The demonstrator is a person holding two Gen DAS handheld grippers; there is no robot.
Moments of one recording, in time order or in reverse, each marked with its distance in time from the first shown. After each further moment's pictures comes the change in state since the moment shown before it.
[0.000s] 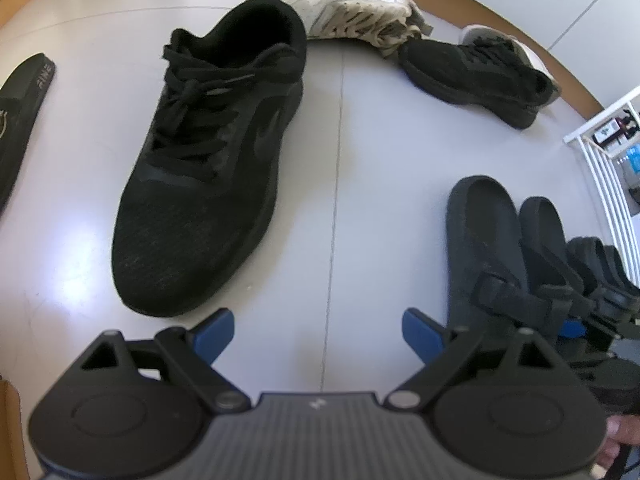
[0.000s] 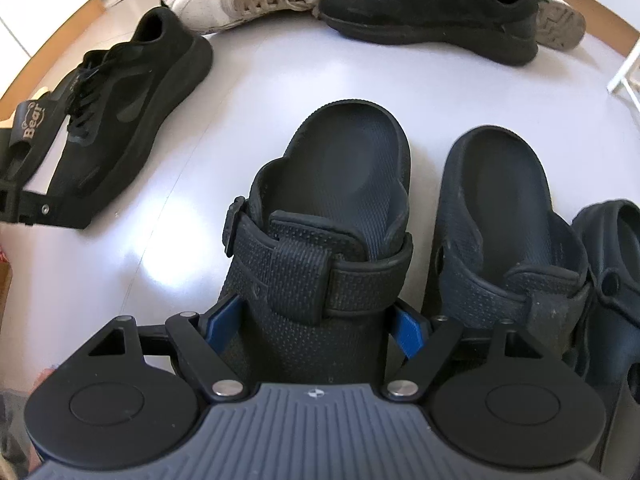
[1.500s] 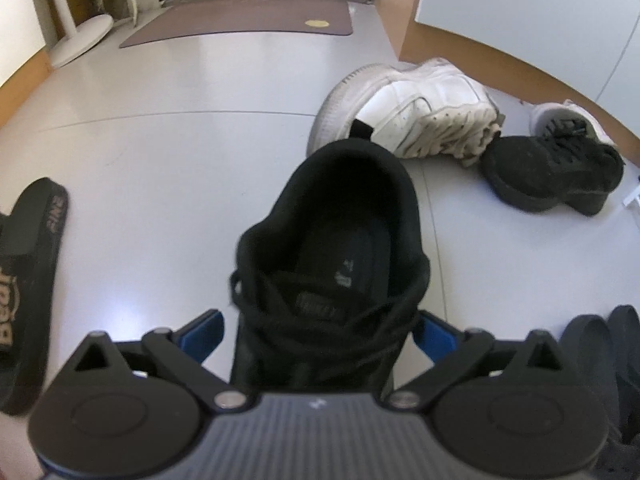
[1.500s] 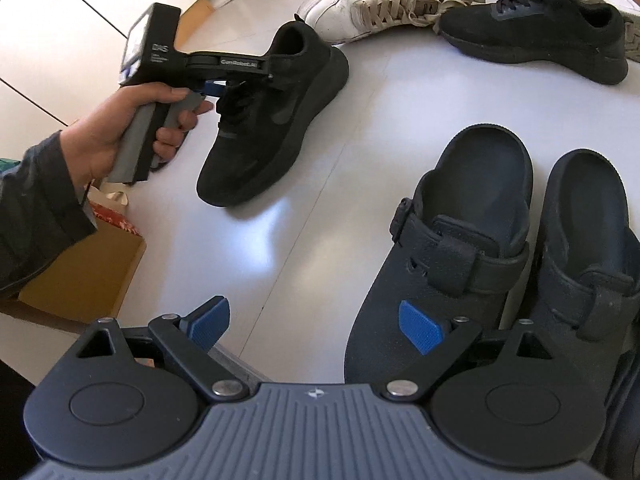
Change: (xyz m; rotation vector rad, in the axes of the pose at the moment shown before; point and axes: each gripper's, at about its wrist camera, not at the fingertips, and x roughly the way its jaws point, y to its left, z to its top) left arm 0.045 0.048 0.112 0.069 -0.209 0.113; right arm -0.066 0.026 0.002 -0.096 0.027 0.355
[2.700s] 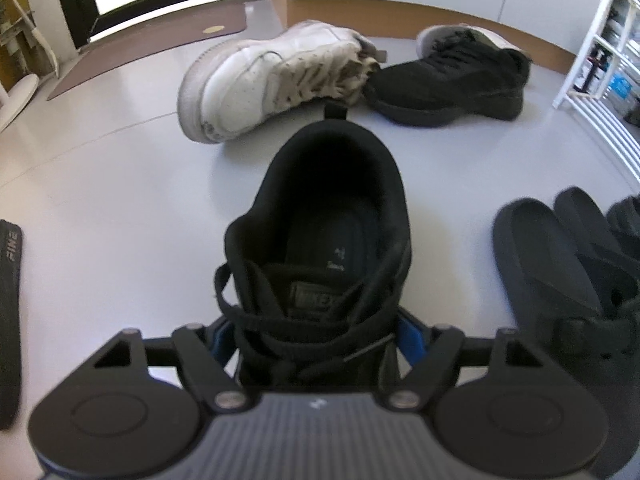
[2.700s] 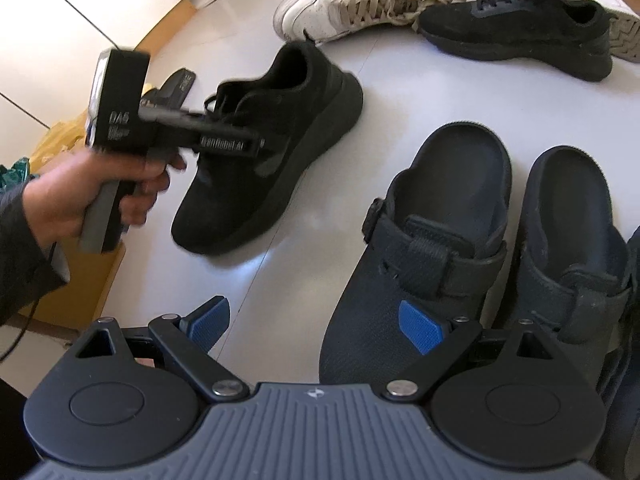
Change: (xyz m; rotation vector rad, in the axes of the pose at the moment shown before) left arm -0.027 -0.068 -0.064 0.292 0.006 -0.063; right arm -0.001 -0.005 0.003 0.019 -0.020 -0.054
